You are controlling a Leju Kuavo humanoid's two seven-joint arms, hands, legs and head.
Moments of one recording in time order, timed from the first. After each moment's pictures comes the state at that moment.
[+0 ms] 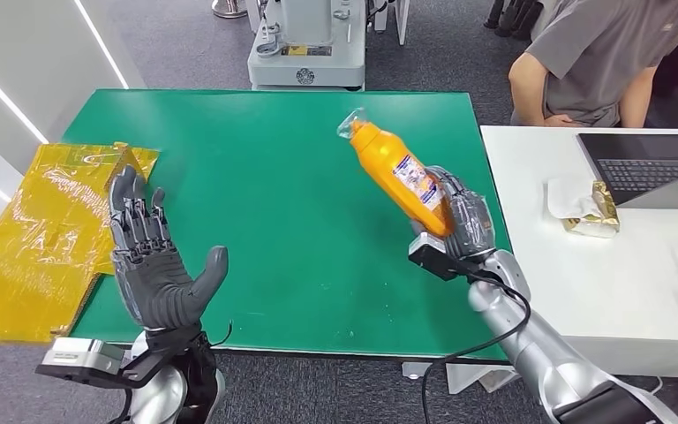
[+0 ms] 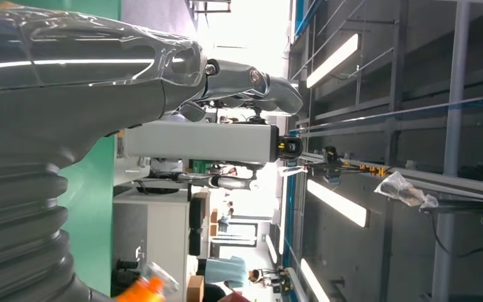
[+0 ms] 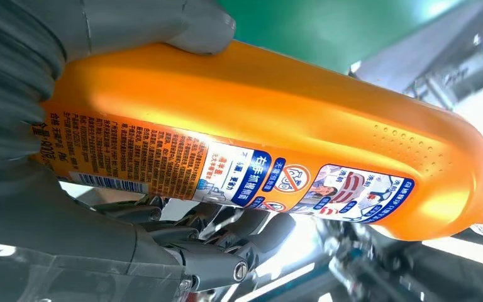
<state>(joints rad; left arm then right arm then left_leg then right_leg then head) -0.05 -0.25 -0.34 -1.57 -0.02 0.29 -0.70 -0.68 -0.12 0.58 -0.60 0.33 -0.57 -0.69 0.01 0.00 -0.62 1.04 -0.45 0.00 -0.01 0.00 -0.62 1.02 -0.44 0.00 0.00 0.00</state>
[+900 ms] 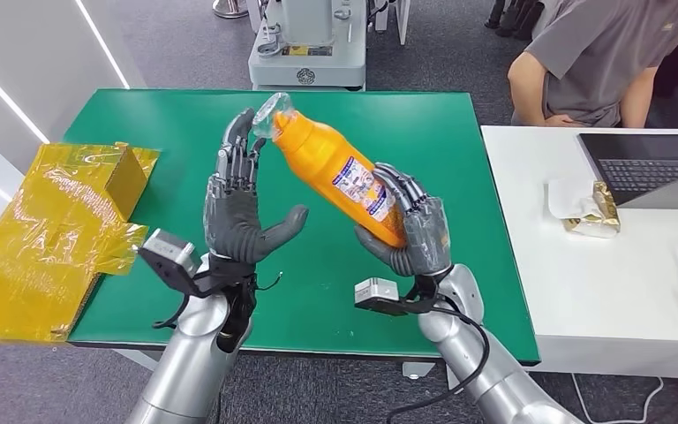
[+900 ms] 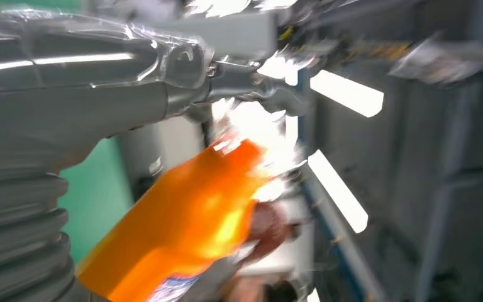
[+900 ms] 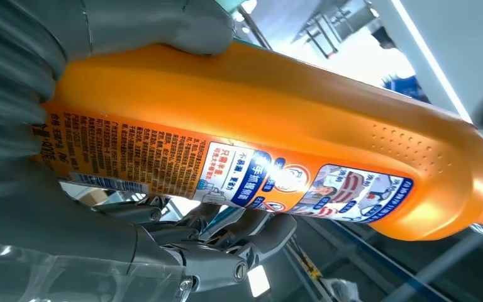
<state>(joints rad) -0.41 -0.26 -0.37 -1.15 0.02 0.04 -0.70 -0.51 0.03 0.55 -1.00 0.57 -0.68 -0.70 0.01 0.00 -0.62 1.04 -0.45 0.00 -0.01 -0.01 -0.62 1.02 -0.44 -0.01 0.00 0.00</state>
